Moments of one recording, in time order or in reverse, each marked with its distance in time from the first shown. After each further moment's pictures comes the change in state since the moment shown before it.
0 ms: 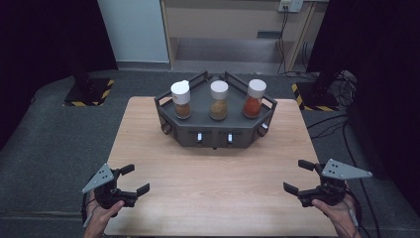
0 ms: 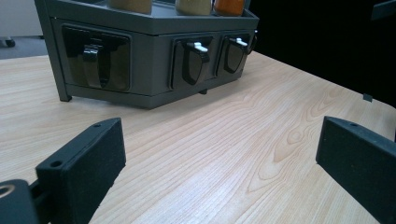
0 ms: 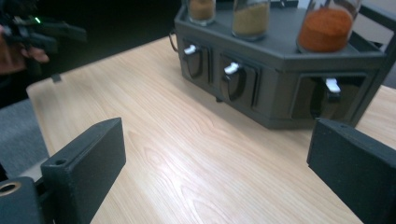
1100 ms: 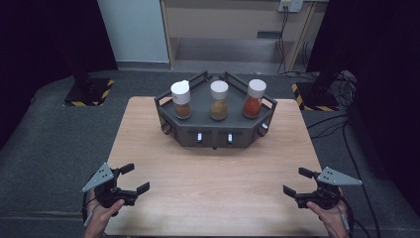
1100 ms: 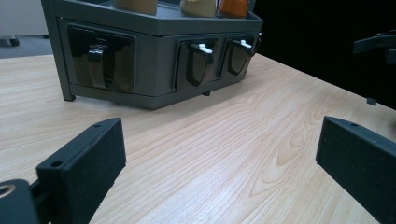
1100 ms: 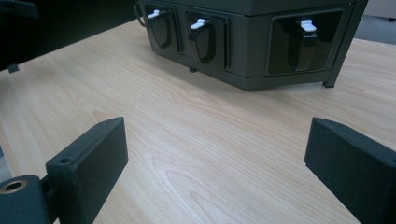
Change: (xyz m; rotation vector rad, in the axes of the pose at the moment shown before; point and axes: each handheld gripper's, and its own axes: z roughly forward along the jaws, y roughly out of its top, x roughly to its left) left arm 0.001 -0.001 0.001 -0.012 0.010 -0.010; right arm -0.008 -0.050 0.013 0.014 -0.078 0.087
